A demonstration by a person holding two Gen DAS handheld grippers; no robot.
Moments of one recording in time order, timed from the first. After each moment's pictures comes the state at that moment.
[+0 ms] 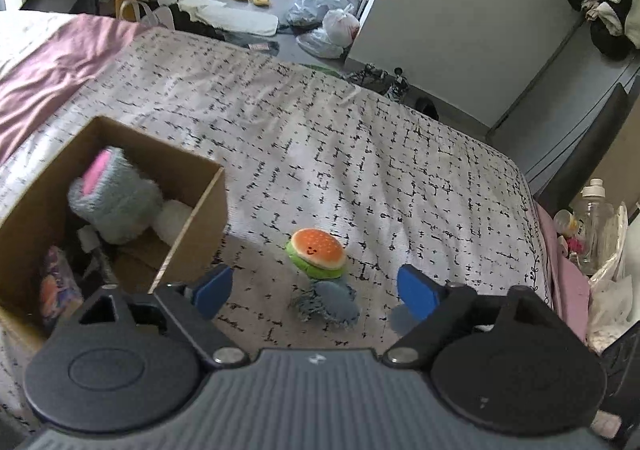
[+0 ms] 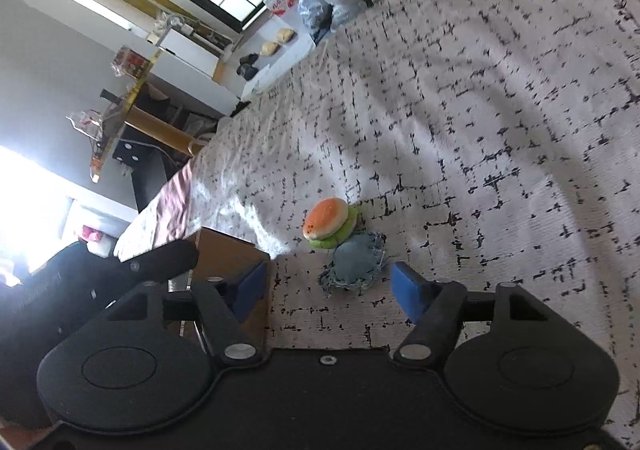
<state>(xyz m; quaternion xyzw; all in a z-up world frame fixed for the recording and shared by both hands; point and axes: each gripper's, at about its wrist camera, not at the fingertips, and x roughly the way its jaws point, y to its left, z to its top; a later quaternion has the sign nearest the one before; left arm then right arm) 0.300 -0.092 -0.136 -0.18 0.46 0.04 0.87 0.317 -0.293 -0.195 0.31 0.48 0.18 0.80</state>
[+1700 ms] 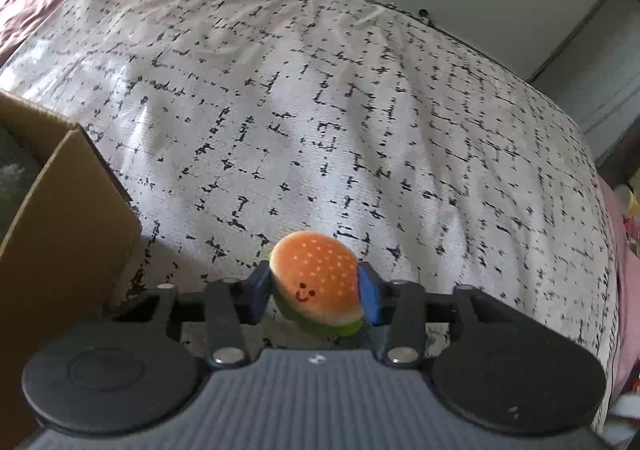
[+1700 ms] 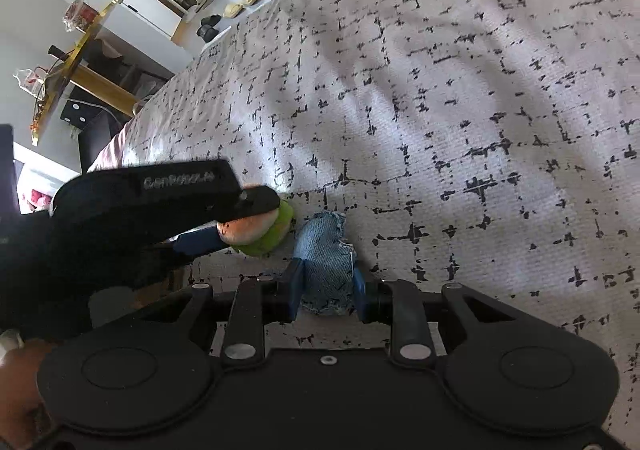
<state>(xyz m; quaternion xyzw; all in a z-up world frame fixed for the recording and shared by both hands) 0.396 -0.115 -0.243 -0.16 0.53 0.06 0.83 0.356 -0.277 -0.244 0.24 0.53 0.15 0.80</state>
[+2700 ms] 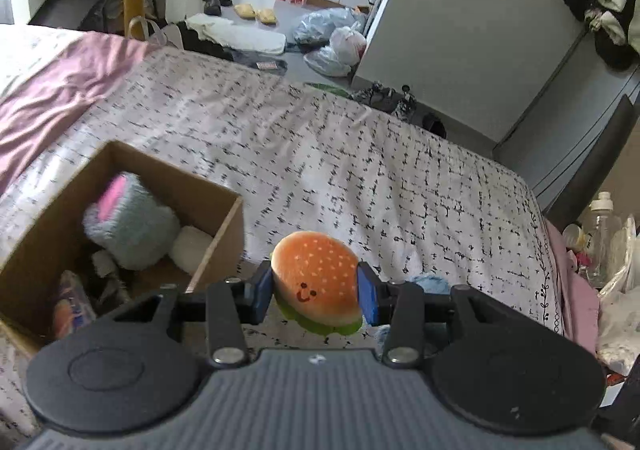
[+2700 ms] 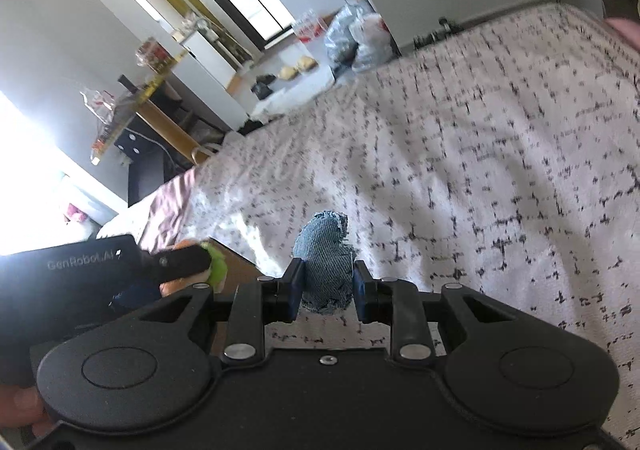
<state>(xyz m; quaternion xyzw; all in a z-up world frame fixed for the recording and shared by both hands) 0.297 -0.078 -0.125 -0.16 0.43 0.06 0.89 0.309 -0.278 -0.163 0.24 0.41 0.19 0.86</state>
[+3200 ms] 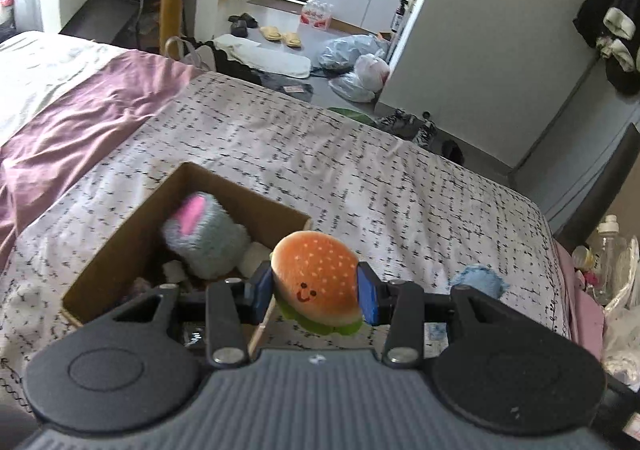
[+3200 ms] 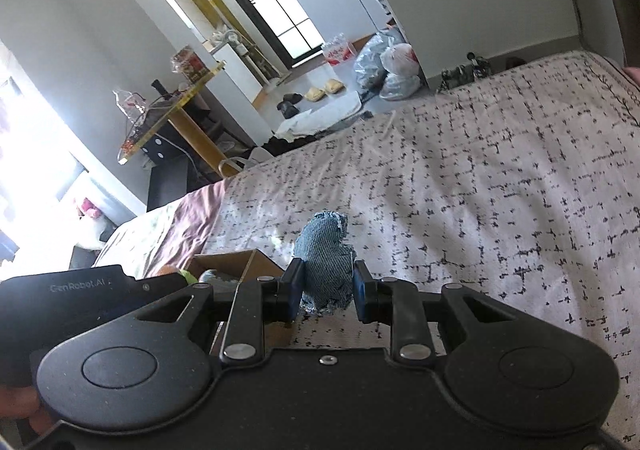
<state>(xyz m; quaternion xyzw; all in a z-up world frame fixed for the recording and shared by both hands) 0.258 -0.032 -0.097 -0.17 0.40 0.10 0.89 0.290 -0.263 -0.129 0.21 0.37 0.21 0.88</state>
